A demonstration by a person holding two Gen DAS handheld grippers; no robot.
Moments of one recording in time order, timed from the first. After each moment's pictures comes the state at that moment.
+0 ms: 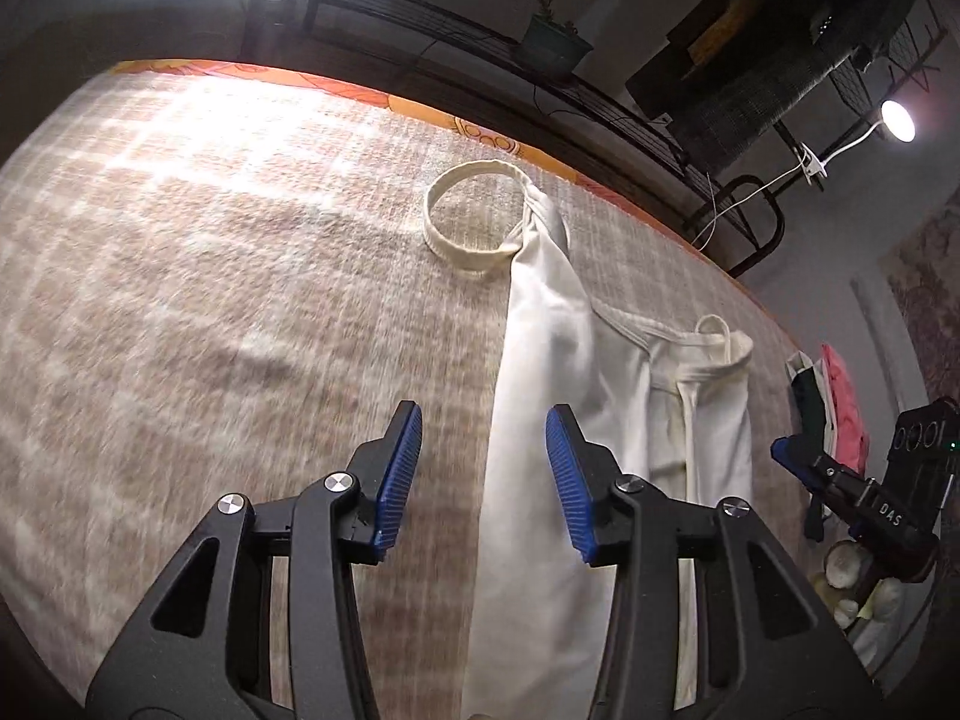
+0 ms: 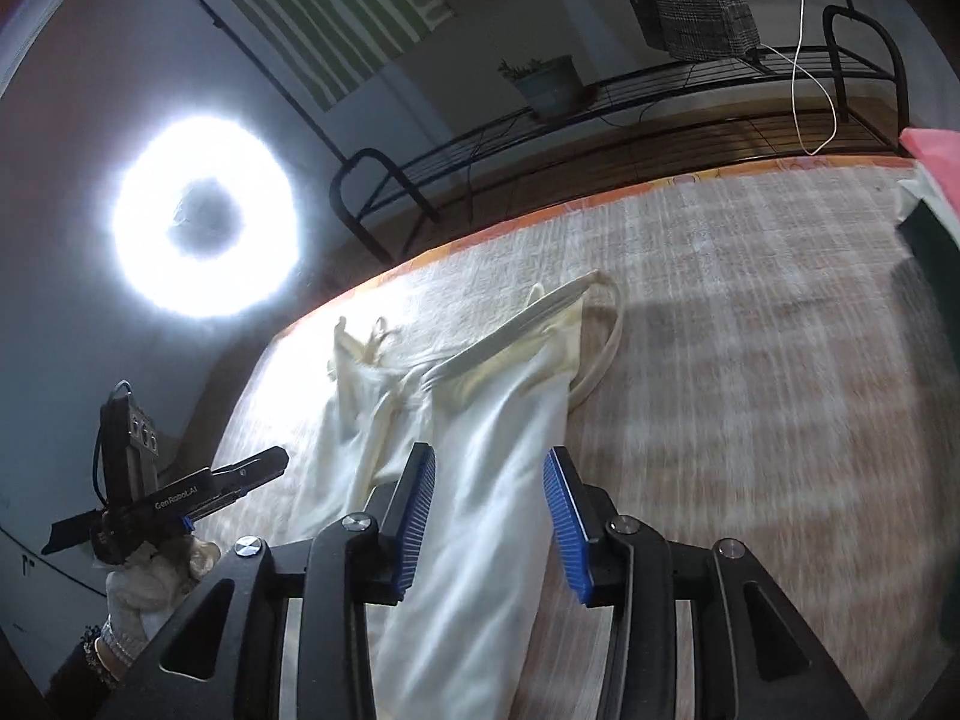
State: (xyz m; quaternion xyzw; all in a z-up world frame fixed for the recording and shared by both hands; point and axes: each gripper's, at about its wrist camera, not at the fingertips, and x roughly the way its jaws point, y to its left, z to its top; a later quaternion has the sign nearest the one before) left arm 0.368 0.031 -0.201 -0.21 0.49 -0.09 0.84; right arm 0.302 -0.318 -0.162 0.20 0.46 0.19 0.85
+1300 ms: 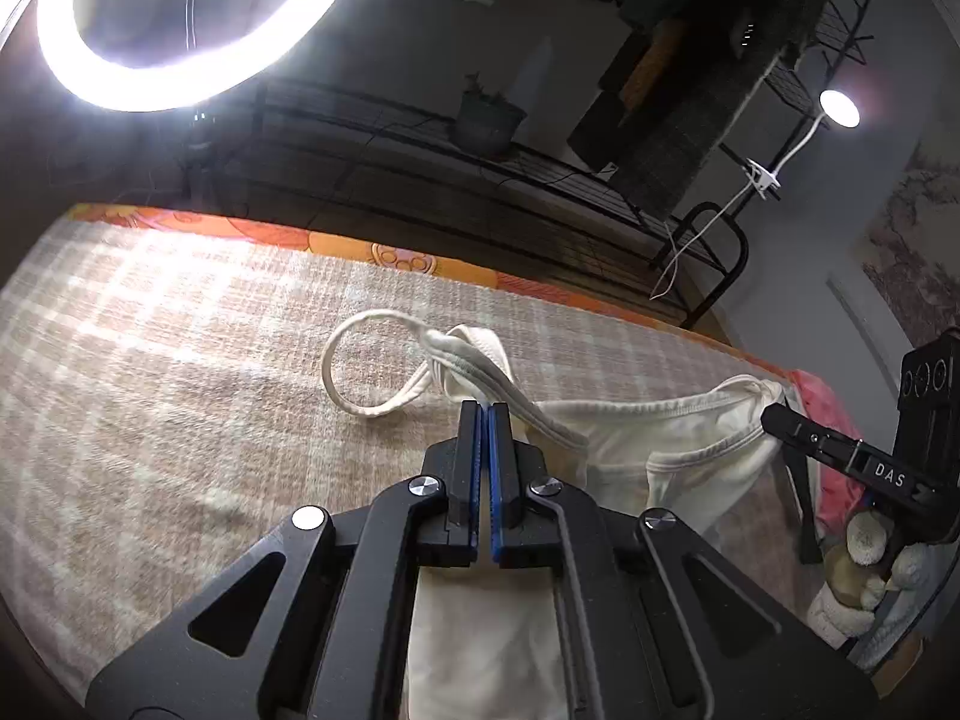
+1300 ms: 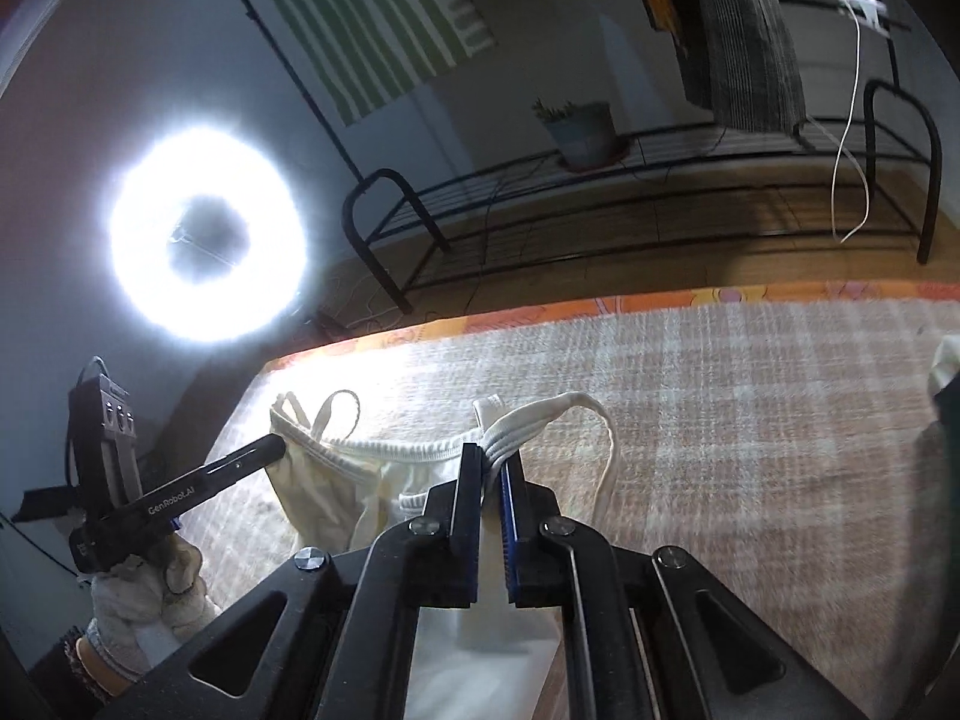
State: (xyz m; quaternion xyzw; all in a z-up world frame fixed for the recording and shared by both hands) left arm 0.376 0.006 -0.144 -0.16 0.40 -0.12 0.90; right arm 0.347 -0.302 -0.128 0.14 0.41 0.21 0.87
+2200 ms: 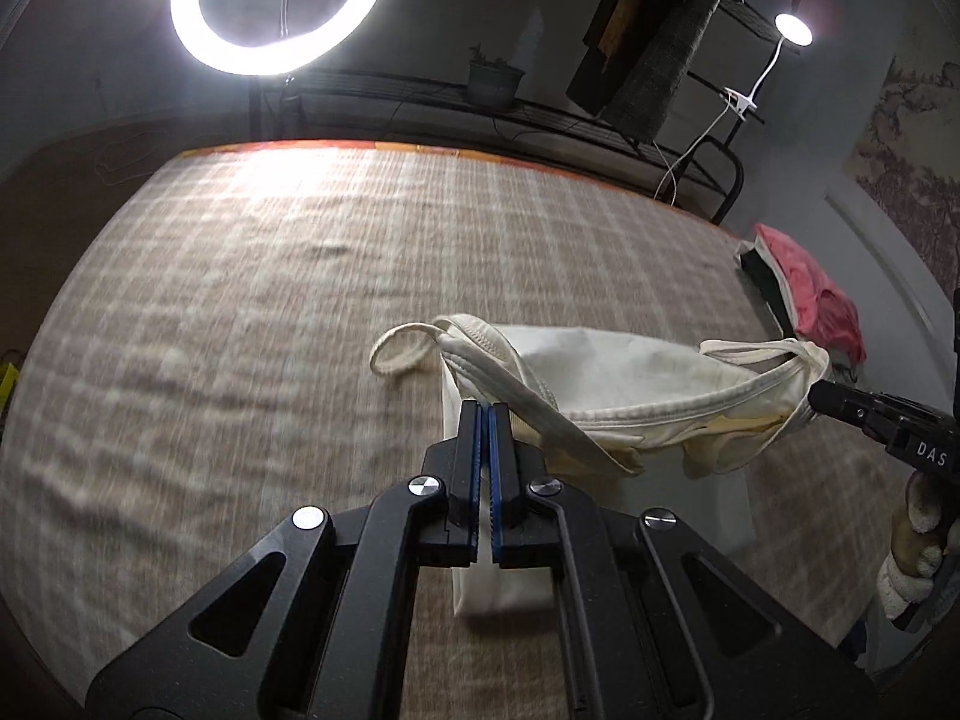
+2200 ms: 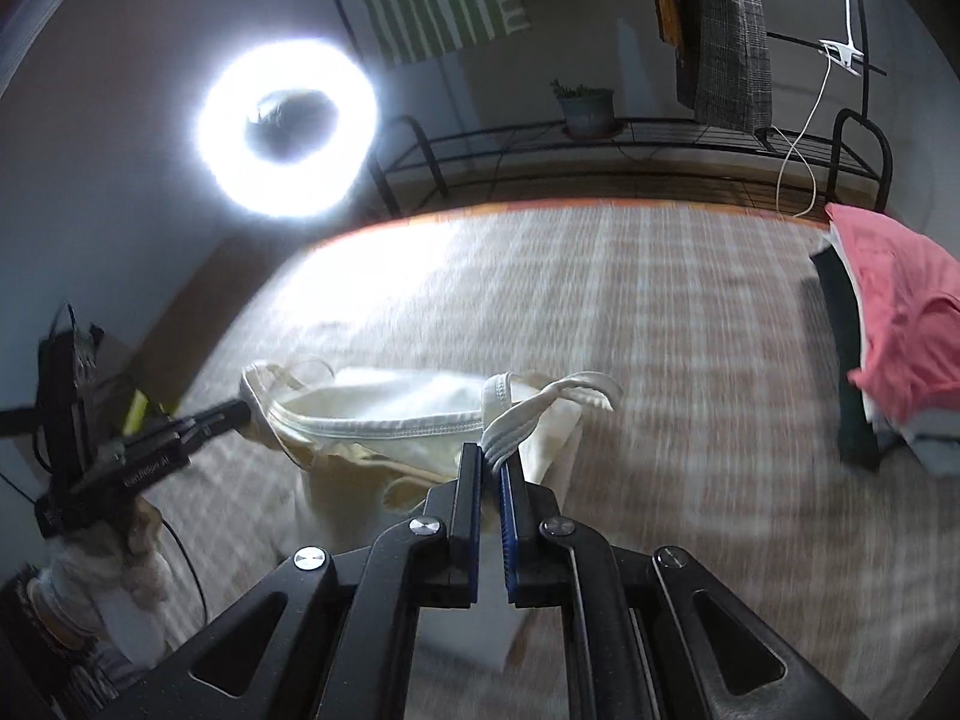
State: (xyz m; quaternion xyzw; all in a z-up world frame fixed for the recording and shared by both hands) left arm 0.170 0.010 -0.139 -0.09 0.43 -0.09 0.89; right arm 0.147 -0.296 -0.099 0.05 0.45 0.18 0.87
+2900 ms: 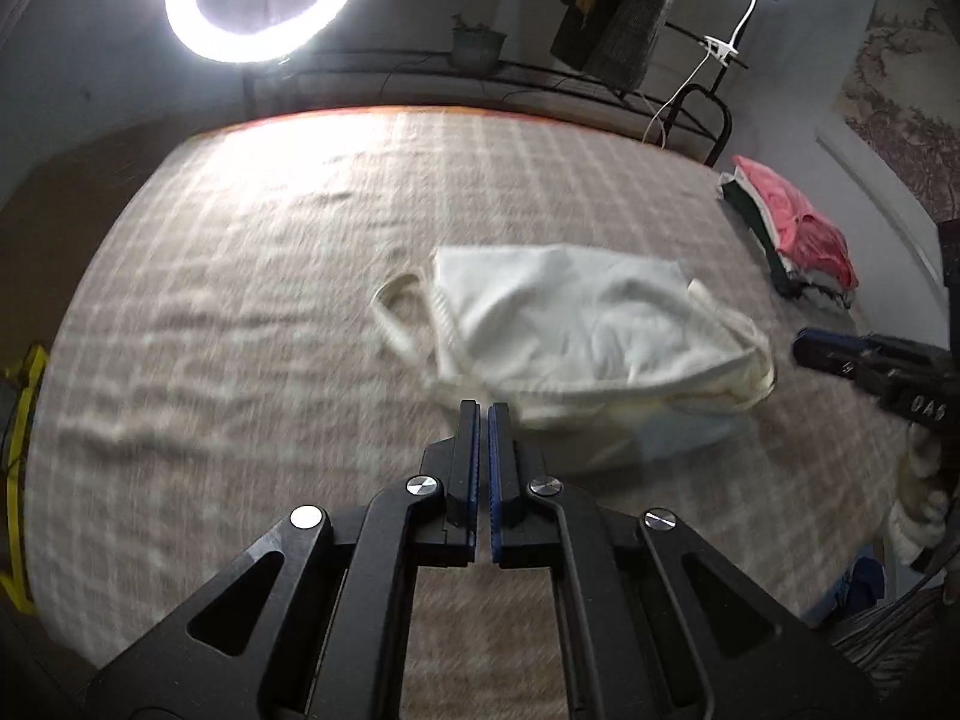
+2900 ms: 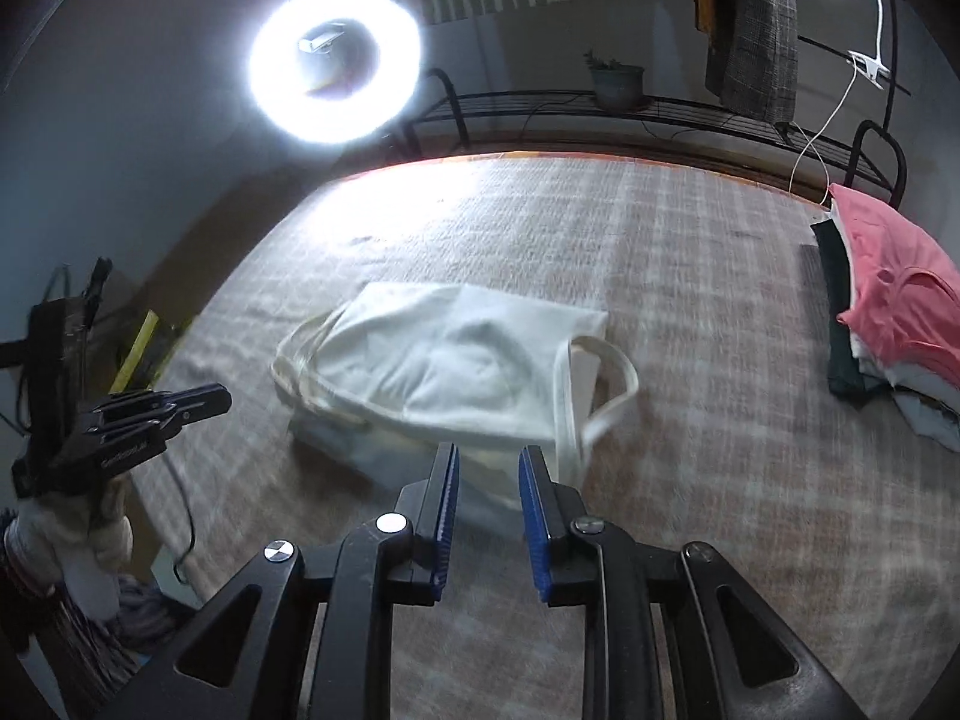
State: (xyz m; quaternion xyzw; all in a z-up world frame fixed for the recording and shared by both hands) left arm 0.122 0.000 -0.123 -0.04 0.46 -0.11 0.88; right arm 0.103 -0.292 -0.103 0.01 0.48 0.20 0.85
